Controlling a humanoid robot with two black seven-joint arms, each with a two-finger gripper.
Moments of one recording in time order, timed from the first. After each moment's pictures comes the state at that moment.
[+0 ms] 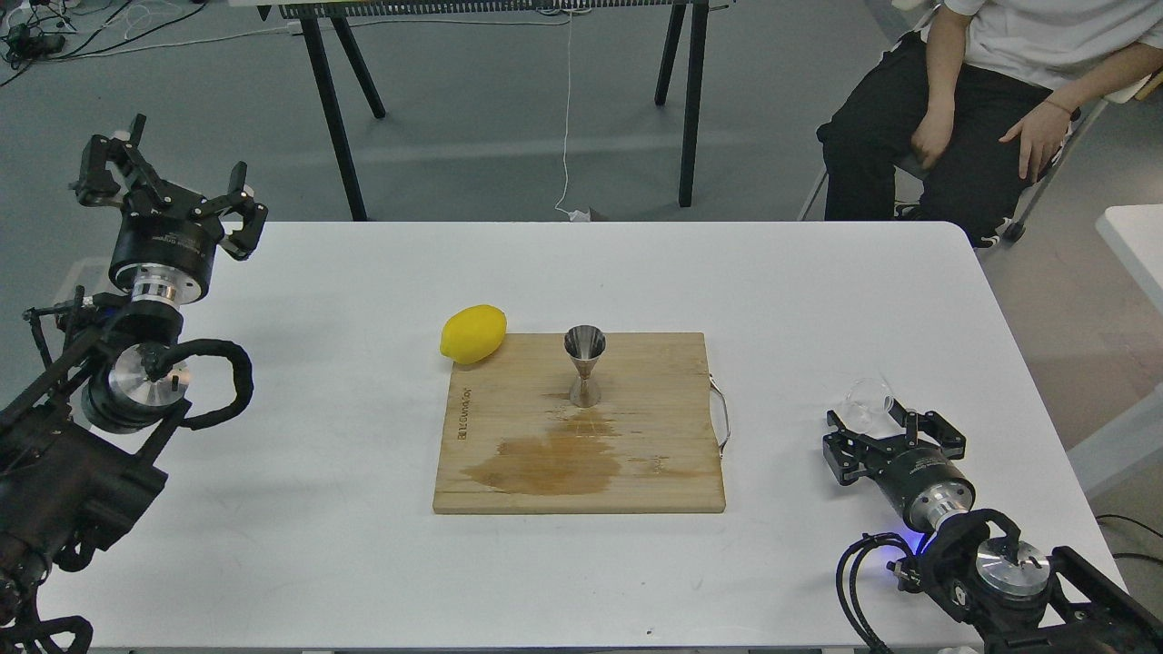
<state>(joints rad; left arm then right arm) -0.64 0.30 -0.93 -0.73 -0.05 -0.26 -0.41 0.04 -0.20 1.23 0.89 0.46 0.25 -0.06</state>
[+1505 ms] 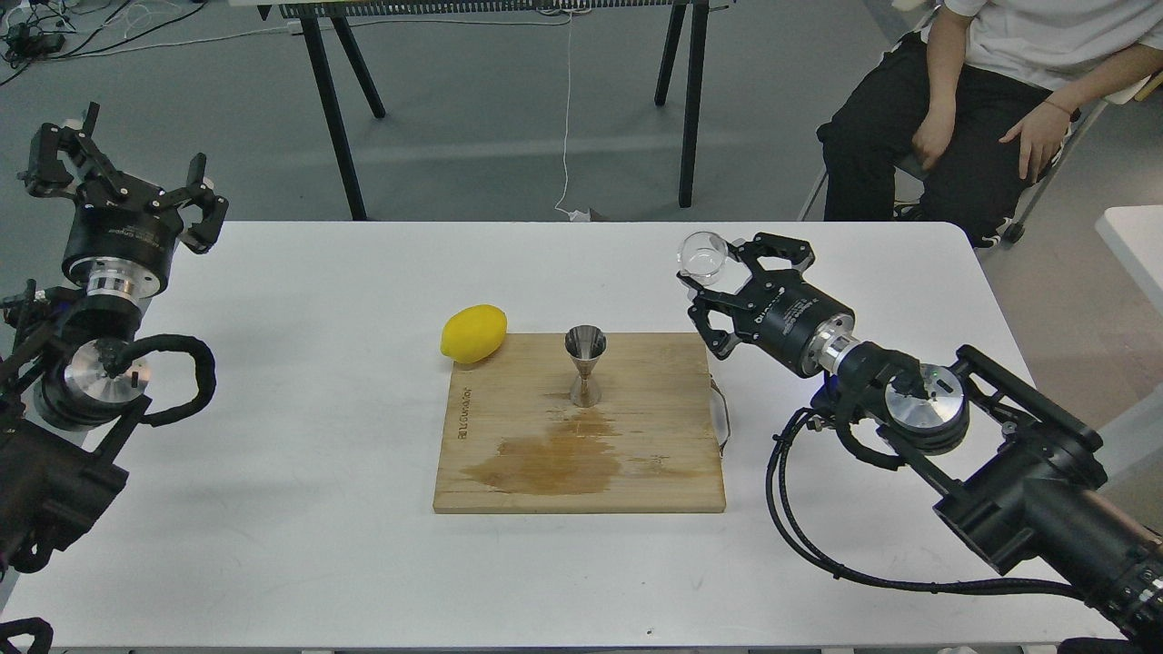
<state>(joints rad) -0.63 0.37 -0.93 -0.74 -0.06 -0.26 -0.41 0.44 -0.27 0.86 1.19 0.17 0.08 -0.10</state>
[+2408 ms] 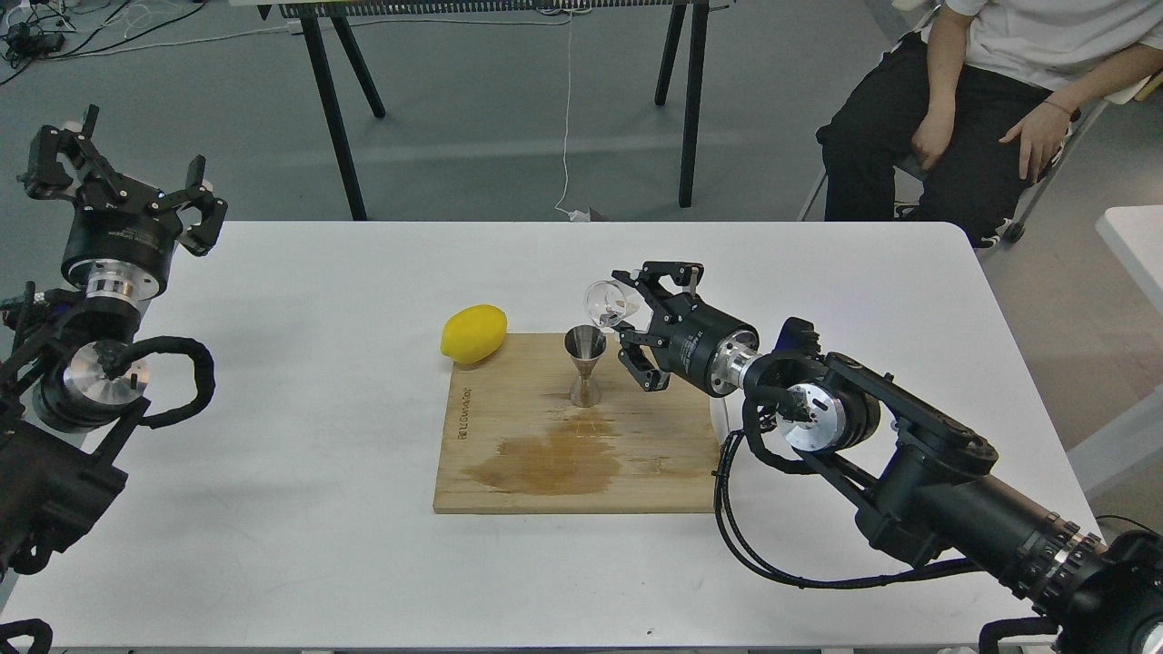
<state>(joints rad) -0.63 0.37 -0.93 -0.73 -0.06 -0.27 -0.41 0.51 -0.15 0.76 1.14 -0.28 0.00 -0.10</state>
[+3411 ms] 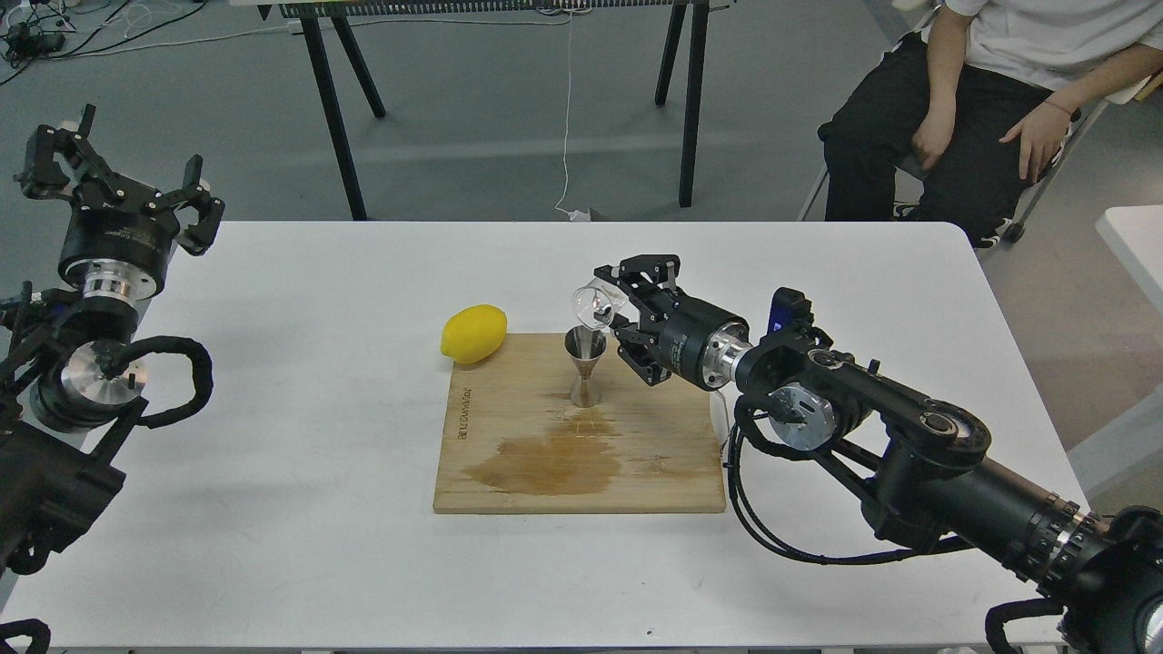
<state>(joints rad) -0.63 0.38 -0.93 -0.73 -0.06 -0.27 -0.41 0.57 -0.18 0.69 1.16 -0.48 0.01 -0.09</state>
